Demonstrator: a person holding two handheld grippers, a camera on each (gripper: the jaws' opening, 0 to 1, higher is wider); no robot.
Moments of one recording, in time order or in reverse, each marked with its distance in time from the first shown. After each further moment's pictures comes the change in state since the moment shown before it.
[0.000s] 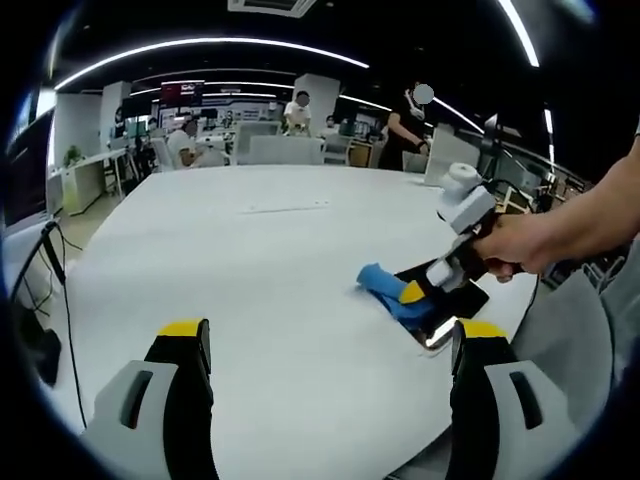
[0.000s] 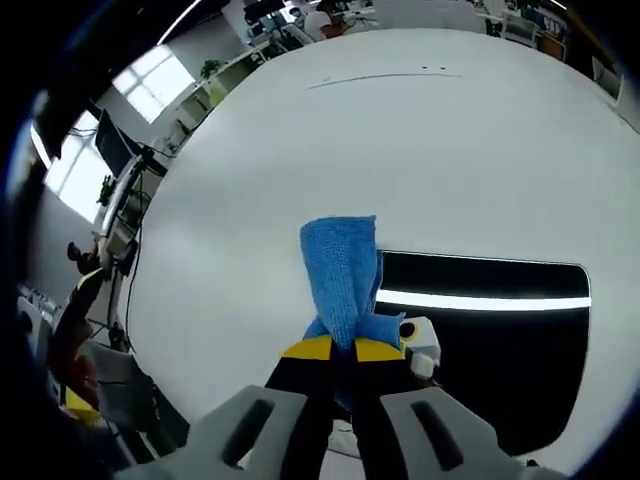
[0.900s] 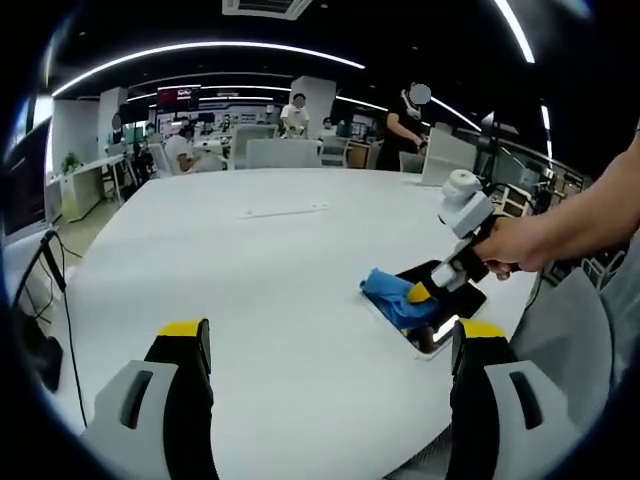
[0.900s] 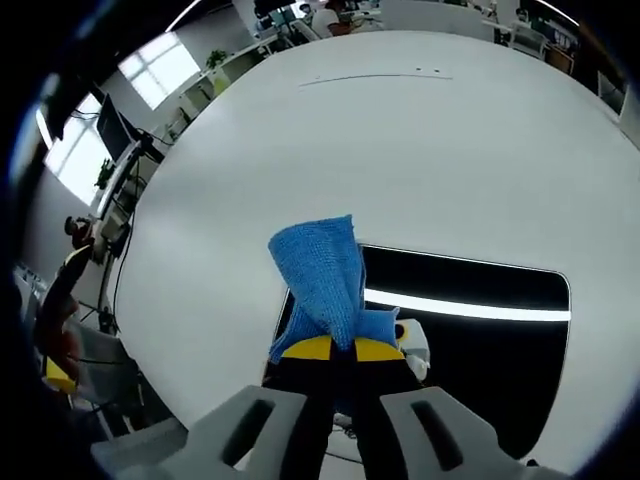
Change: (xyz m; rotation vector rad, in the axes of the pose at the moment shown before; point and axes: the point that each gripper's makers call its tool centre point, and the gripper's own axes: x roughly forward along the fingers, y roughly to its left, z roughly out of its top) left arm 0.001 -0.012 0.005 0.027 -0.006 -0.006; right arm -0.009 -0.030 -0.008 -0.027 0.016 -0.012
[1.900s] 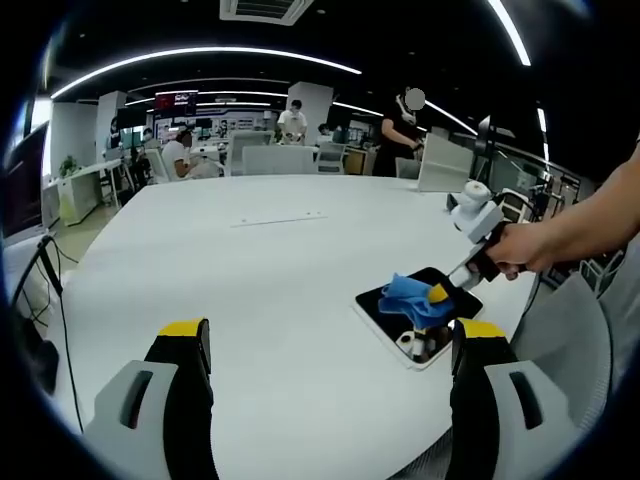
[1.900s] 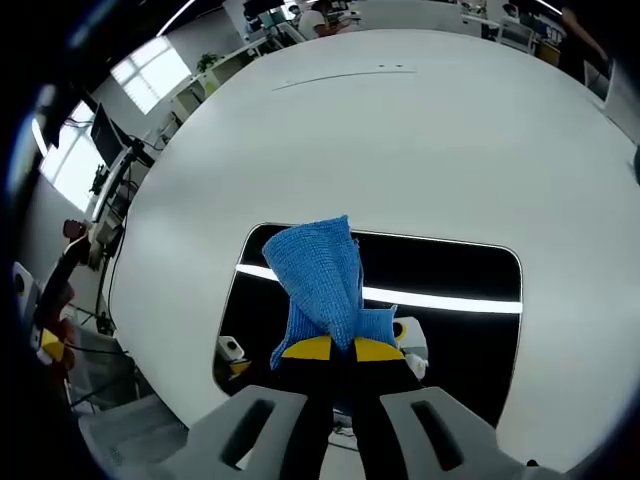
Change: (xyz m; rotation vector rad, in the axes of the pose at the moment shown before) left arm 0.004 -0.009 0.008 -0.002 -0.031 -0.009; right arm -0.021 -0.052 -0.020 0.031 0.001 -0.024
